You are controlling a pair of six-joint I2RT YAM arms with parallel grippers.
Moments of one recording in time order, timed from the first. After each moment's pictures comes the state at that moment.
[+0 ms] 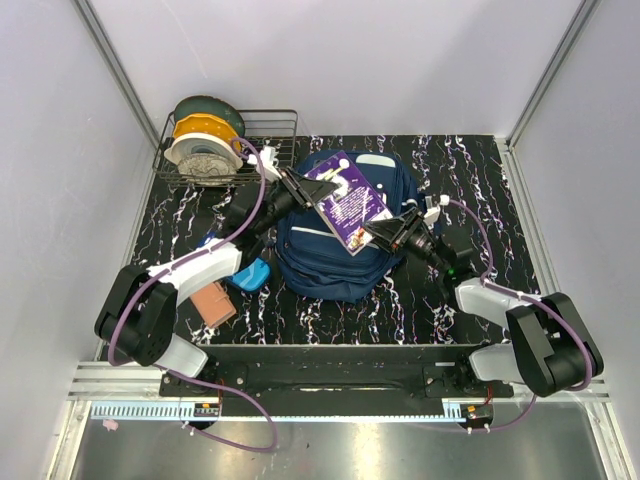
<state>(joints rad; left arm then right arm) -0.52 1.48 0.86 0.68 0.31 -1.07 0.34 1.31 0.42 0.92 -0.54 1.41</state>
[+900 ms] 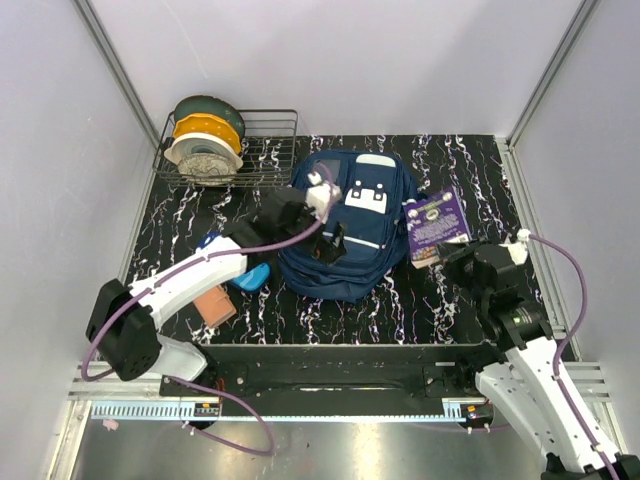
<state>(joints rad) -0.68 1.37 1.04 -0.22 0.21 -0.17 0.33 0.55 0.59 -0.41 0.21 1.17</state>
